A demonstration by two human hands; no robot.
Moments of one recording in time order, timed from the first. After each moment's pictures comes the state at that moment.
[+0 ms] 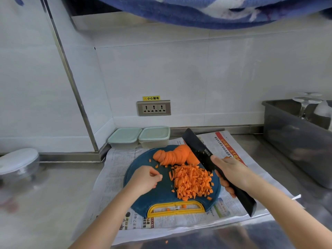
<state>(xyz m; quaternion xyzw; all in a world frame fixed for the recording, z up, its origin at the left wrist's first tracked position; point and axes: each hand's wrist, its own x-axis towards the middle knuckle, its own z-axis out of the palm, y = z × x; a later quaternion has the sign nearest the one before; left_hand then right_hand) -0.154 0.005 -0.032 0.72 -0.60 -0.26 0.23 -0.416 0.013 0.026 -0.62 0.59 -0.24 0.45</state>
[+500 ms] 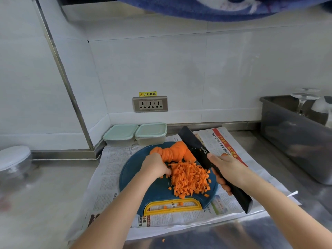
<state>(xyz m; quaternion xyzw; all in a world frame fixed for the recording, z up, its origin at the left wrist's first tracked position) -0.188 -0.043 -0.022 0.77 -0.59 -0.23 0.10 -0.412 0.010 0.023 -0.62 0.59 -0.23 0.45</state>
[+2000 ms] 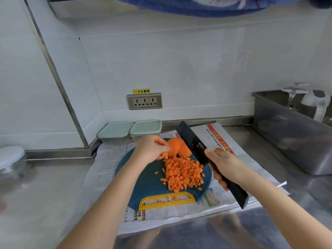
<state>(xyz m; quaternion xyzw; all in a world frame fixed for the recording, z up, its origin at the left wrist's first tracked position) -0.200 -0.010 0.031 0.66 -0.63 -0.26 0.33 -0.424 0.020 0.021 -0.62 0.60 -0.25 0.45</state>
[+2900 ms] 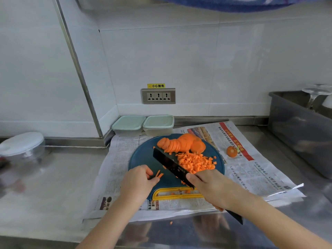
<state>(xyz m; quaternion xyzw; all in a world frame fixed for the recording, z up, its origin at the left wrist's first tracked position) -0.150 0.060 -0.045 0.76 -0.60 -0.10 0.24 -0.366 0.053 -0.006 -0.80 0.50 -0.14 0.31</state>
